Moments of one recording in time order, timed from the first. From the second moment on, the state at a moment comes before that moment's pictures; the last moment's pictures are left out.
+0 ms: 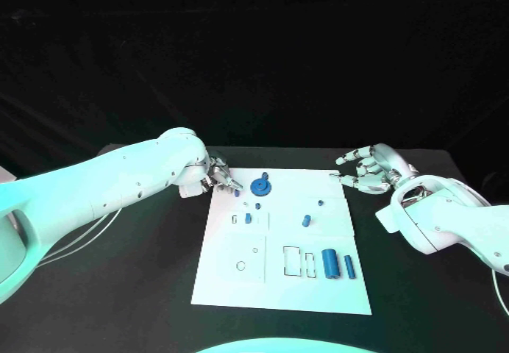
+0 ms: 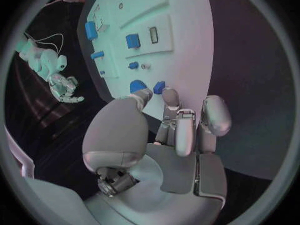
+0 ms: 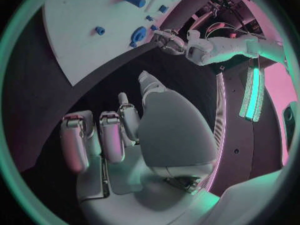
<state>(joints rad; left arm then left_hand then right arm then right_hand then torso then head) 1.28 -0.54 -0.02 1.05 -0.99 0.27 -0.51 1.16 -0.13 0.32 0.29 0.30 0.85 0.08 0.67 0.55 1.21 0.01 1.01 0.67 1.47 -0.04 1.53 1.31 0.08 1.31 0.06 1.35 1.11 1.25 -0.96 -0.12 1.68 -0.98 -0.65 -0.17 1.41 -0.18 0.13 0.29 0.21 0.86 0.17 0.17 0.28 1.38 0.09 1.34 1.31 1.46 0.02 1.54 1.31 0.01 1.47 0.12 1.55 1.31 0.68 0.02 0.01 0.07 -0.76</state>
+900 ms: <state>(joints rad) 1.28 -0.53 -0.02 1.03 -0.99 0.27 -0.51 1.19 -0.11 0.33 0.28 0.30 0.86 0.07 0.69 0.55 1.22 0.00 1.02 0.67 1.47 -0.05 1.53 1.31 0.08 1.32 0.06 1.35 1.11 1.25 -0.96 -0.12 1.67 -0.98 -0.65 -0.18 1.41 -0.18 0.13 0.29 0.21 0.86 0.17 0.18 0.28 1.38 0.09 1.34 1.31 1.47 0.01 1.54 1.31 0.01 1.47 0.12 1.55 1.31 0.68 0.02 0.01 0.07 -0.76</state>
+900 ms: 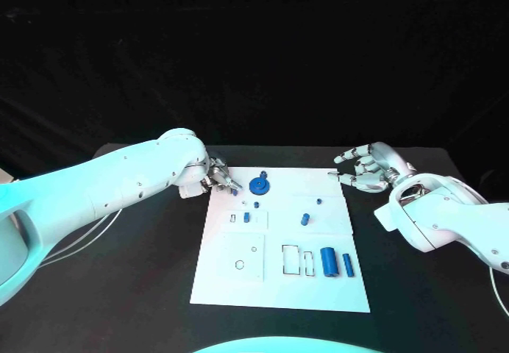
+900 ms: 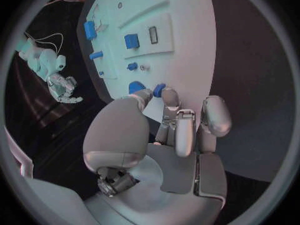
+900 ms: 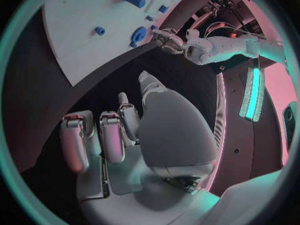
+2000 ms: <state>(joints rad) 1.27 -0.69 -0.02 1.25 -0.89 0.20 -0.48 1.23 -0.15 0.63 0.25 0.24 0.82 0.06 0.83 0.64 1.25 -0.02 1.03 0.64 1.46 -0.07 1.54 1.31 0.08 1.33 0.04 1.37 1.14 1.25 -0.97 -0.12 1.67 -0.98 -0.65 -0.18 1.41 -0.18 0.14 0.29 0.22 0.86 0.17 0.18 0.28 1.38 0.09 1.34 1.31 1.47 0.01 1.54 1.31 0.01 1.47 0.12 1.55 1.31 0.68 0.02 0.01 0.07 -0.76</state>
